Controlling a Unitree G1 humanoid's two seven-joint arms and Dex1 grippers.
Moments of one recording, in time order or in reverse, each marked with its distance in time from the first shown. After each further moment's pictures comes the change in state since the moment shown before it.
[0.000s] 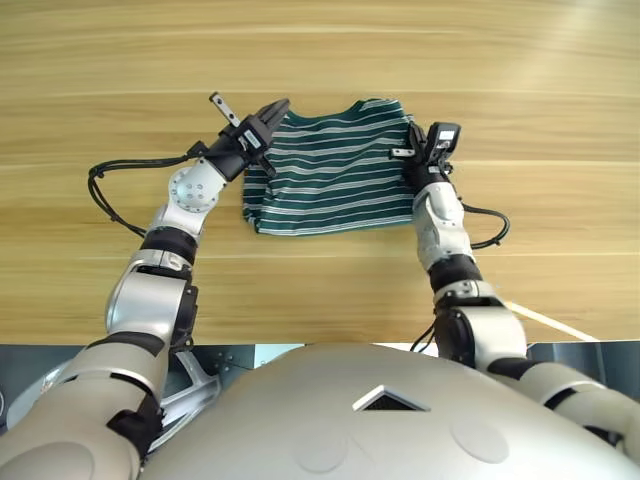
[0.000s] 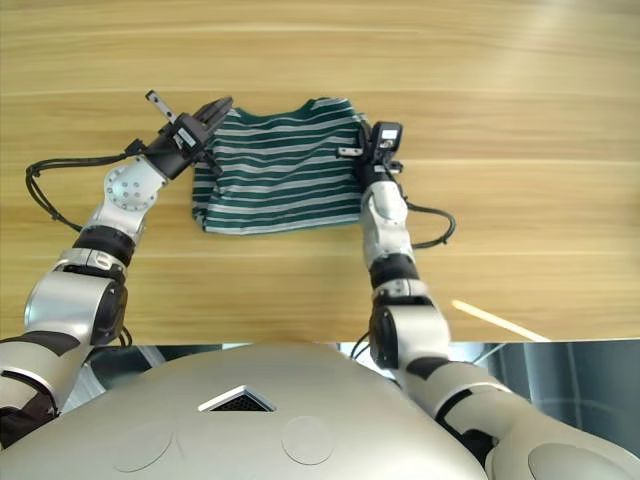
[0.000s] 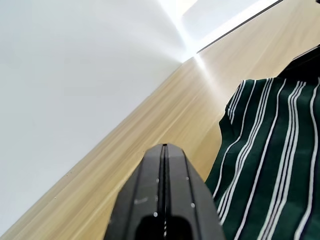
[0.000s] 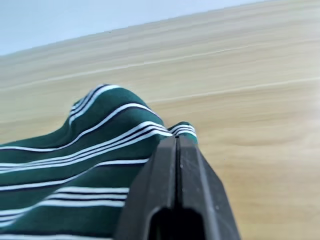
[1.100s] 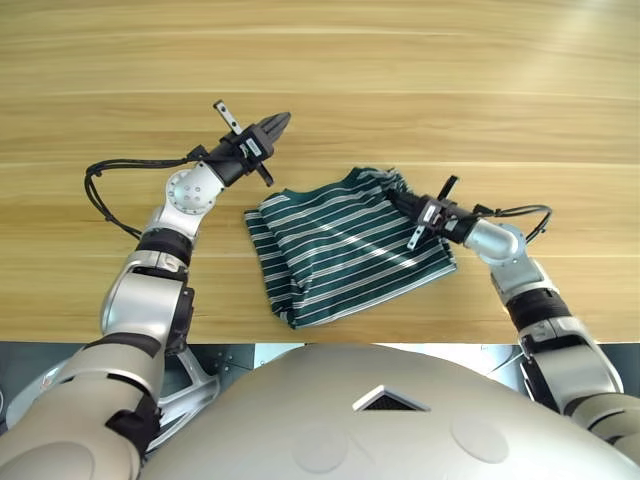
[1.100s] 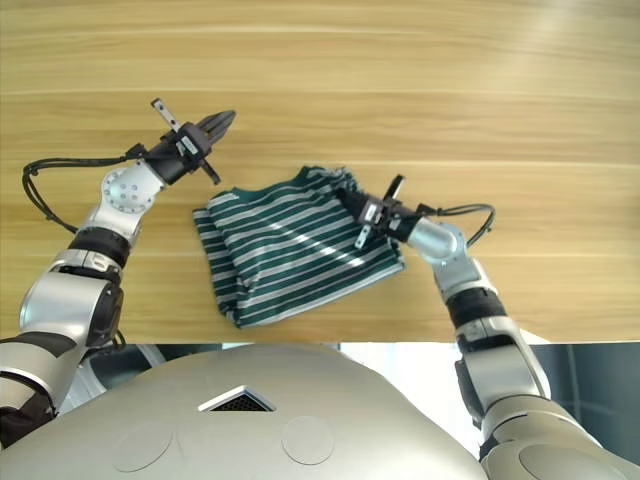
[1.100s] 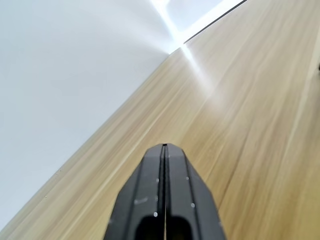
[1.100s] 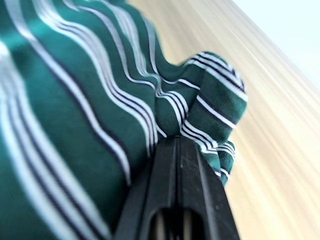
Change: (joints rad) left arm 0.005 0.021 -0.027 0.009 0.001 0.007 -0.048; right arm 0.106 -0.493 0.345 -0.007 -0.359 -0.446 0.398
